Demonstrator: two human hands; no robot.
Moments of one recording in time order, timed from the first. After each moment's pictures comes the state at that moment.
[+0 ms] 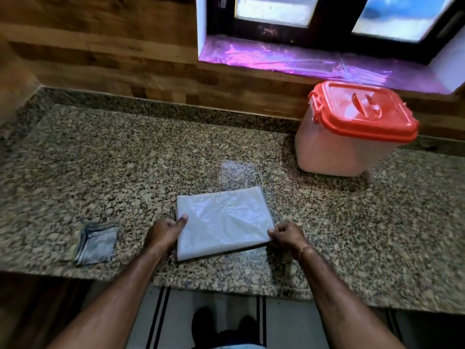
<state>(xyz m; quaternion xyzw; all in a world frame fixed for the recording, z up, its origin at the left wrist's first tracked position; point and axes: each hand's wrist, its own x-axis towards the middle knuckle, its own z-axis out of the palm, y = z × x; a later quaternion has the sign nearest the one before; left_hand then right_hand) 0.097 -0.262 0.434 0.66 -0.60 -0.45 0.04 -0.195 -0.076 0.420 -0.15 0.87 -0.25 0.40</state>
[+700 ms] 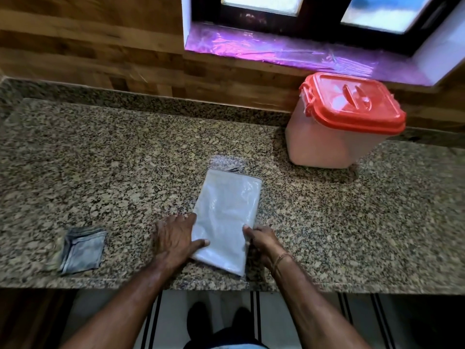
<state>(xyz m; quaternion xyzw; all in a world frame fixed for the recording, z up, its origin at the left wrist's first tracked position) 0.071 -0.234 0.429 0.42 -0.89 -0.12 -0.11 -0.125 -0.096 0.421 -0.02 0.77 -0.42 0.48</state>
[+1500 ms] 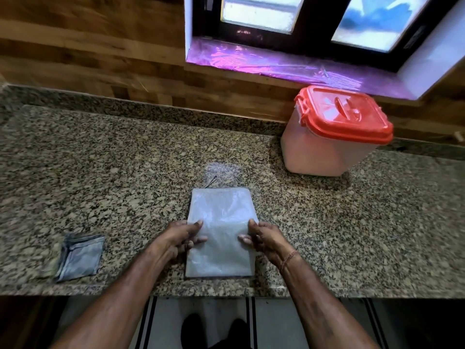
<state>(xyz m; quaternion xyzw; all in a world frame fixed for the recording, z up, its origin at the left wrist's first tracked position) 0.059 -0.264 0.433 0.53 -0.38 -0.76 0.02 -0.137 -0.095 0.469 0.03 0.64 -0.54 0.55</state>
